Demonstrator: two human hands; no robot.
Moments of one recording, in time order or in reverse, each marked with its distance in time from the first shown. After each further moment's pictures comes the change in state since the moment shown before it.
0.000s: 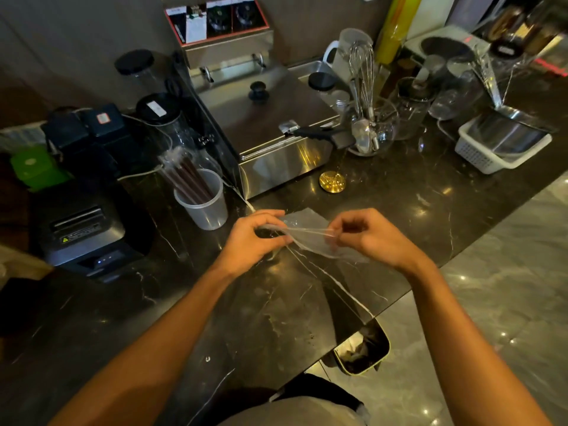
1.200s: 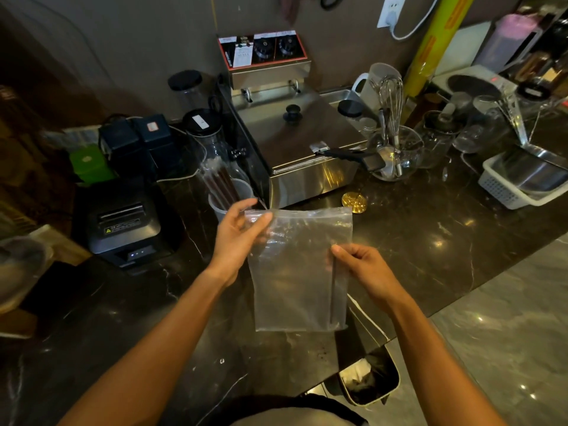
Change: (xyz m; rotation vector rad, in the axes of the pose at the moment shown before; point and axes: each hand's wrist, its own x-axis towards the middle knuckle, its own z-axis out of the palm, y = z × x) left_hand -0.029 0.022 -0.045 -0.421 0.360 -0.161; right_hand 0.012 0.027 0.063 0.465 0.123 0.086
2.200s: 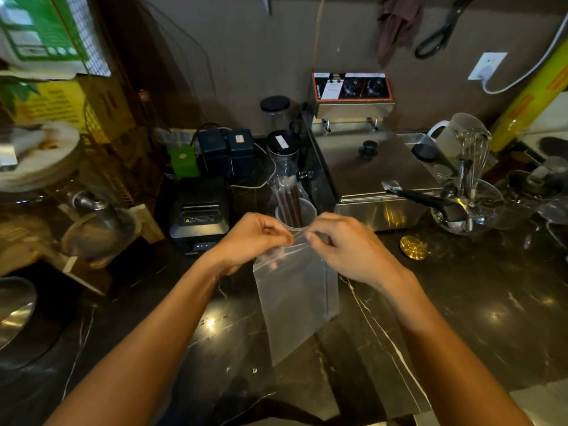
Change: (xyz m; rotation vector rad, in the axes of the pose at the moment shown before) left_hand -0.015 0.069 -0.084 0.355 -0.120 -0.078; right_hand 0.044 -0.127 0.117 -1.028 -0.263 -0.771
